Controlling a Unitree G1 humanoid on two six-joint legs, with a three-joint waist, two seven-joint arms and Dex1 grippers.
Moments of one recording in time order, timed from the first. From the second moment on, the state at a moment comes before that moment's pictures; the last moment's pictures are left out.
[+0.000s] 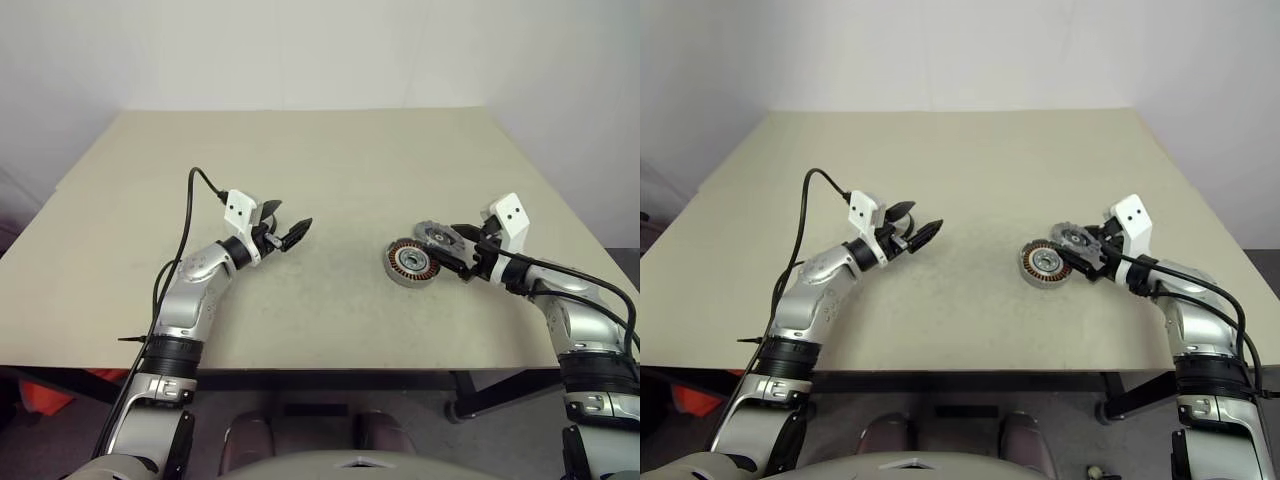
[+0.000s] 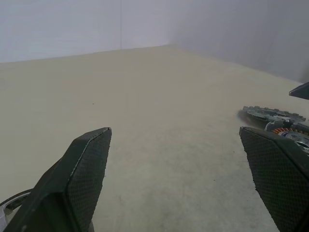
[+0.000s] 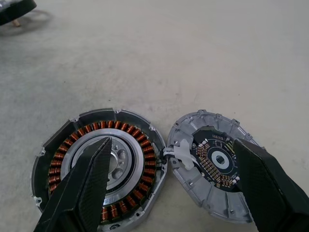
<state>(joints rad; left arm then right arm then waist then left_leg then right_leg) -0.41 0.22 0.00 0.14 -0.31 0.22 -0.64 -0.29 -0.63 -0.17 0.22 0.27 0.30 0.87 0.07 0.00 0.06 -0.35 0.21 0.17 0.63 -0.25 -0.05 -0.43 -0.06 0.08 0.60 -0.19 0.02</state>
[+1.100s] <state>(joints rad) -0.40 0.21 -0.01 0.17 -0.28 0.20 -0.61 -0.60 -0.93 0.29 0.45 -0.04 -0.18 1.45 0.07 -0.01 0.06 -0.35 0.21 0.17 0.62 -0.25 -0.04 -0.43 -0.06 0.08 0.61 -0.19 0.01</state>
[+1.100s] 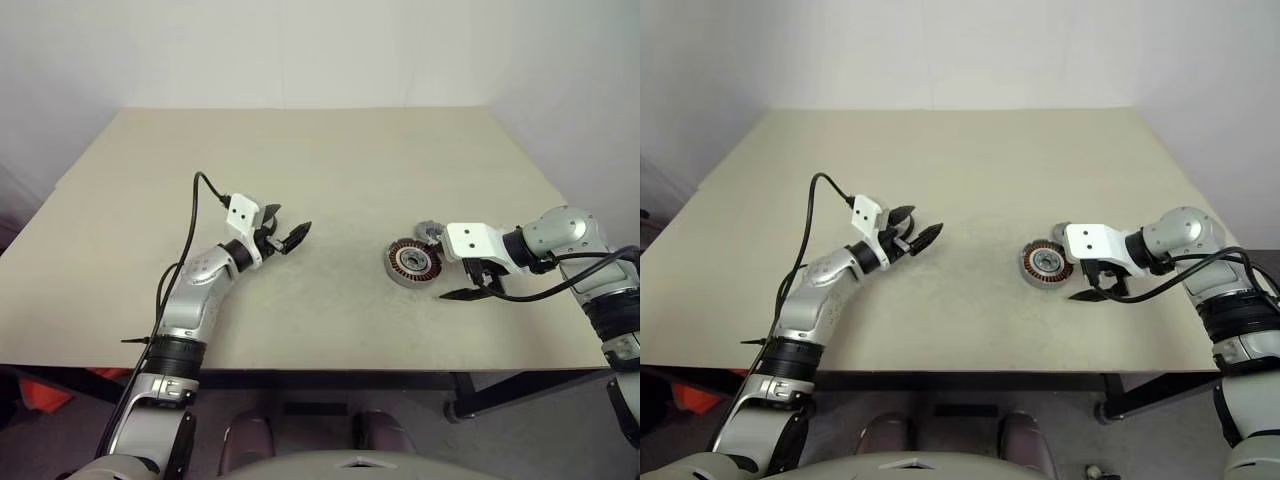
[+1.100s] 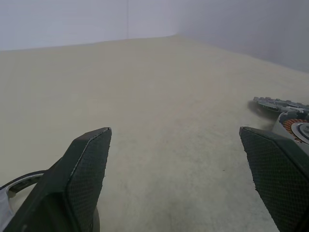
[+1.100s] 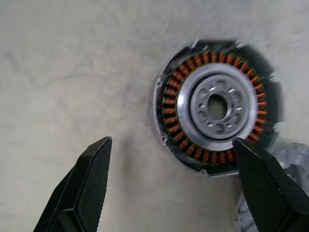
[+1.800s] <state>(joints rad) -0.38 0.22 -0.01 0.15 -0.28 0.20 -0.59 -0.73 -0.82 0.35 0.63 -0.12 -0.31 1.50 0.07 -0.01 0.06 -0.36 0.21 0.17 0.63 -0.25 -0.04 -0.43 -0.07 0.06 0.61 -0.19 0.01</state>
